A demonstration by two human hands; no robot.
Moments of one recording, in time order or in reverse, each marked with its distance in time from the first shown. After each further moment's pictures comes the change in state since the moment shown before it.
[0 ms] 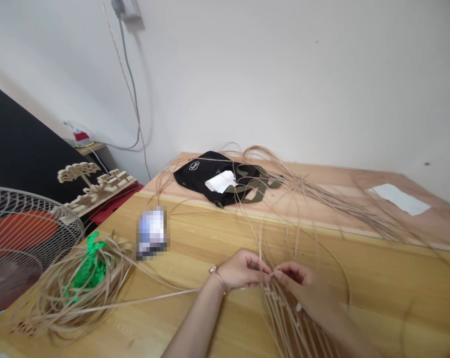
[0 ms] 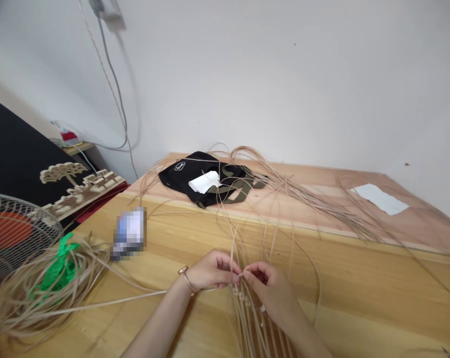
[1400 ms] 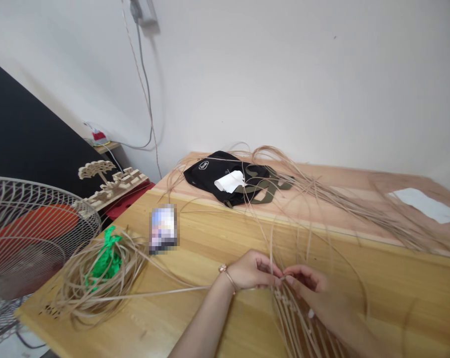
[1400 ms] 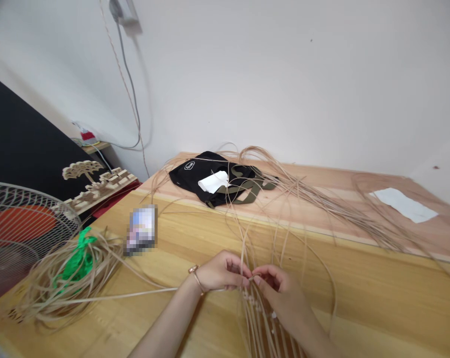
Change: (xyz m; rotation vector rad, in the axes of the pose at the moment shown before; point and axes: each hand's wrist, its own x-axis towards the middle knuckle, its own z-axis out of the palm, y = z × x) left_hand 0.002 -0.002 -0.002 -0.012 -0.026 0.023; right_hand 0.005 0.014 0.002 0.041 -0.042 -0.012
